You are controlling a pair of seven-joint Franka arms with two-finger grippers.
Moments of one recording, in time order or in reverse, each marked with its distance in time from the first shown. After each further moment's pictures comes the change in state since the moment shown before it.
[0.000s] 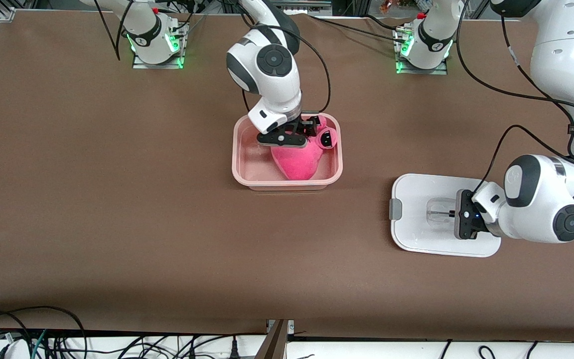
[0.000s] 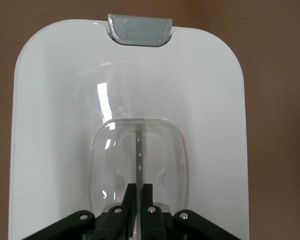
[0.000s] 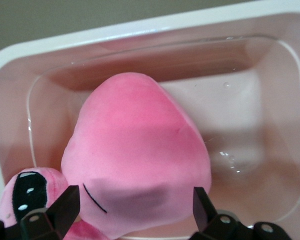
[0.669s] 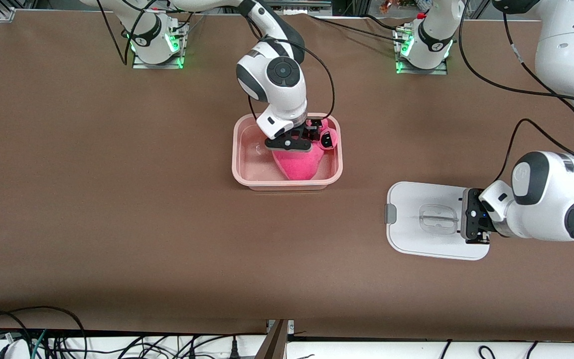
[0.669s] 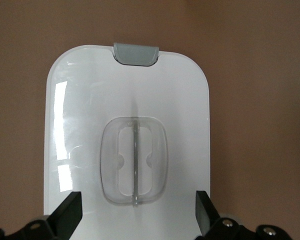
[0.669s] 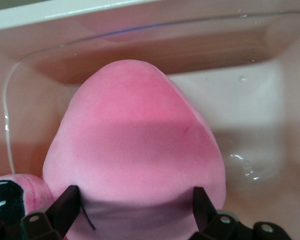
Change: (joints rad) left arm 0.005 -0.044 0.003 0.013 0.000 -0.025 0.000; right arm 0.015 0.062 -0.002 0.001 -0.005 0.062 0.004
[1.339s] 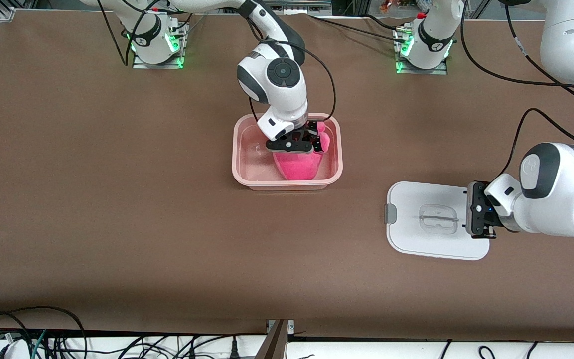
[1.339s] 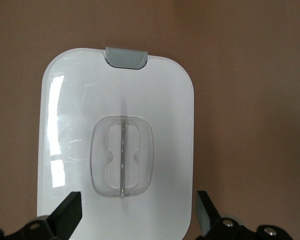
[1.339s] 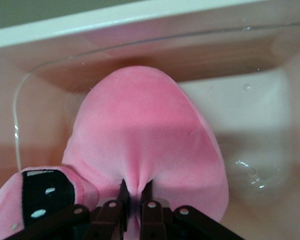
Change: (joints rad) left arm -0.003 -0.040 0.001 0.000 0.000 -0.058 -0.020; right arm 0.004 0.006 -0.014 0.020 0.000 0.012 -0.001
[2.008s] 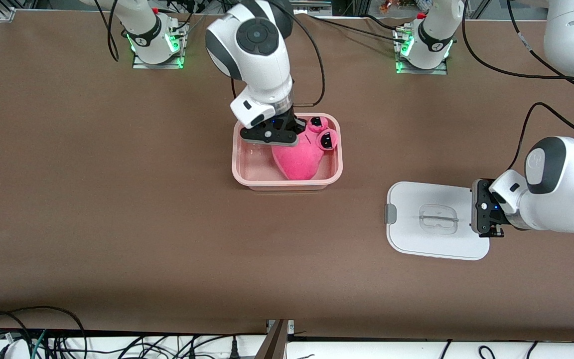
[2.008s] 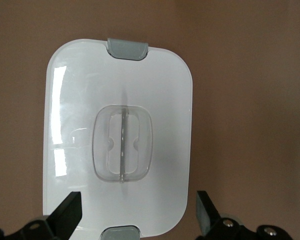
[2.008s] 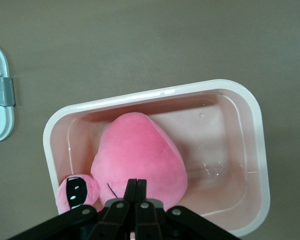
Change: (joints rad) left arm -0.001 -0.023 0.000 0.000 0.036 -0.010 -0.022; right arm -0.061 -0.138 -0.019 0.181 -0.003 -0.316 -0.021
